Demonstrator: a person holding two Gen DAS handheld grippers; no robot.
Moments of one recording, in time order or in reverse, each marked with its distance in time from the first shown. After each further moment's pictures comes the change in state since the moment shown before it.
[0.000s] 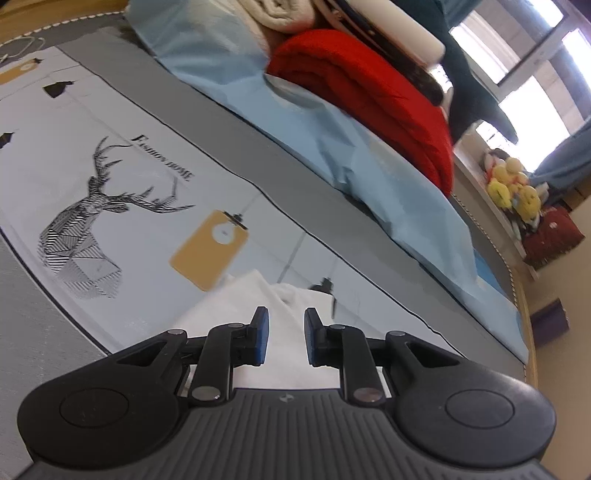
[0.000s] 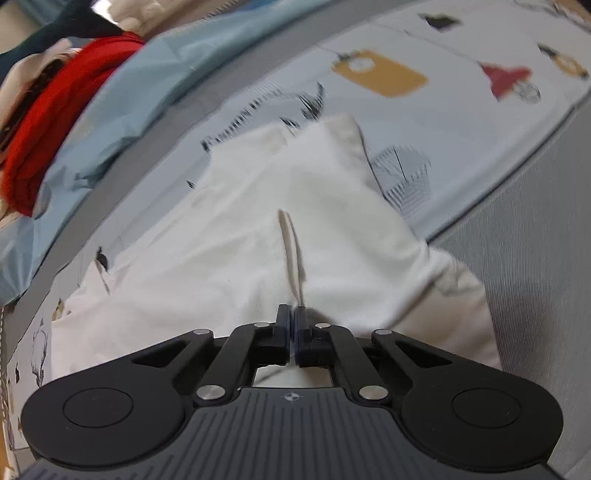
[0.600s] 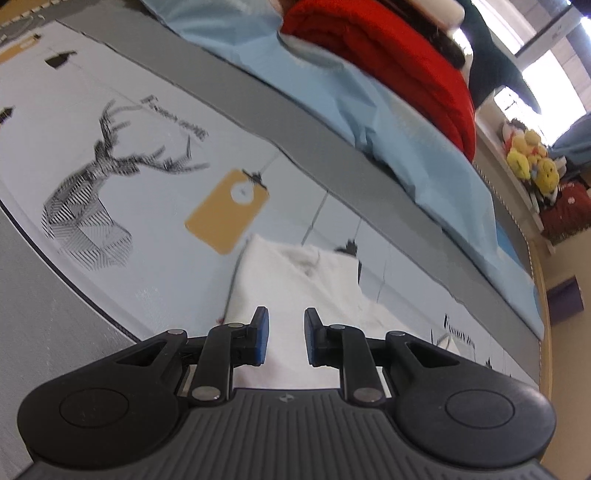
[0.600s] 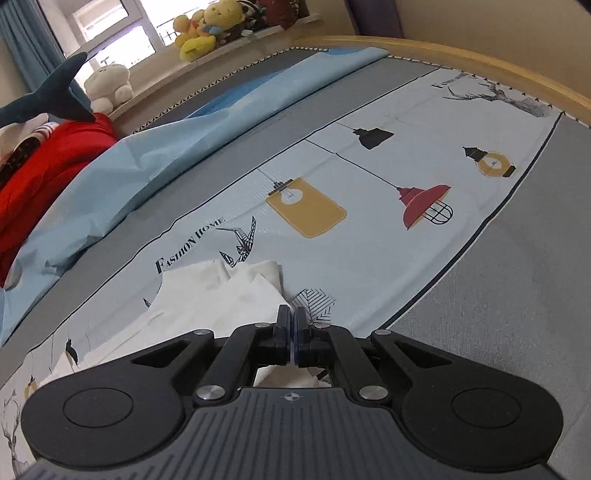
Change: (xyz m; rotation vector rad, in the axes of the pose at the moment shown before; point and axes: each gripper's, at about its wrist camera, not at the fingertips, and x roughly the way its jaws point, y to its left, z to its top) left arm 0.024 0.010 -0.012 0.015 0.131 0.041; right arm -0.047 -0.031 0.041 0.031 -0.217 -0.173
